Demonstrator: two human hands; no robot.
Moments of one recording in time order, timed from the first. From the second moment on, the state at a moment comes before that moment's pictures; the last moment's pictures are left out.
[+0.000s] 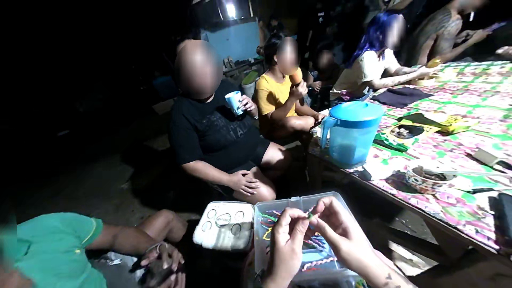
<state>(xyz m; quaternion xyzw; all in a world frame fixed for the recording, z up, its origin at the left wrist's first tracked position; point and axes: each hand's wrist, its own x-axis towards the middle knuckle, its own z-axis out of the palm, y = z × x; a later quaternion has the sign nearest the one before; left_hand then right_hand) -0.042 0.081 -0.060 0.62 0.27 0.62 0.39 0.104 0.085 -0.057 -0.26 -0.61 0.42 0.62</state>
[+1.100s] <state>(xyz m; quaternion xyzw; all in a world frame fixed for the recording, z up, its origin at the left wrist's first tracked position) -0.051 0.078 -0.048 0.60 0.35 0.55 0.46 0.111 0.091 -0.046 -0.30 -0.58 0.47 0.60</state>
